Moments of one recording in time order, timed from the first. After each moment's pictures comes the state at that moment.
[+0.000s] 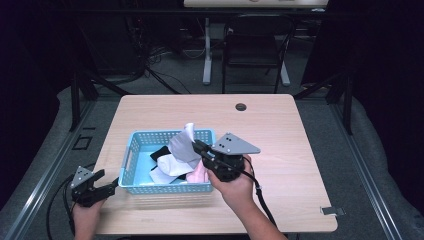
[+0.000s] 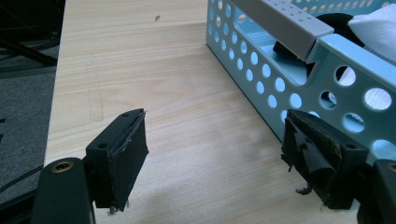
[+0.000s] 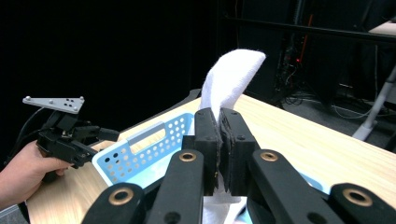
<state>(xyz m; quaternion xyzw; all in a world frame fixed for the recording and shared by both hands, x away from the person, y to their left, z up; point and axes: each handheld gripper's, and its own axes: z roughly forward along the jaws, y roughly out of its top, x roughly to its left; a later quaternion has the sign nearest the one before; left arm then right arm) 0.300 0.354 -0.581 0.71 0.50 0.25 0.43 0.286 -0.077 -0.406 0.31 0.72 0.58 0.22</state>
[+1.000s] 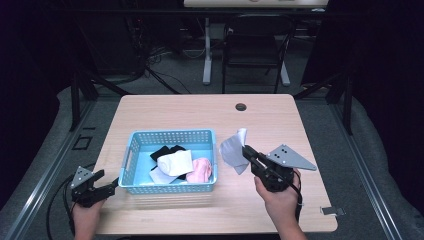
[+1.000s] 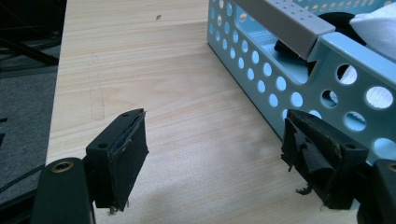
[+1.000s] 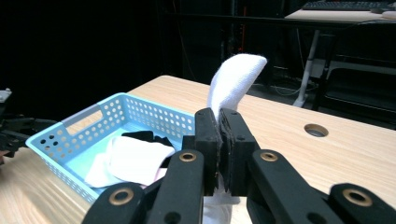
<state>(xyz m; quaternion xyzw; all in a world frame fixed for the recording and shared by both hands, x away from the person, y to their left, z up) 0.299 0.354 -0.581 0.71 0.50 0.25 0.43 0.263 -0.176 -0.423 0.39 0.69 0.55 0.27</state>
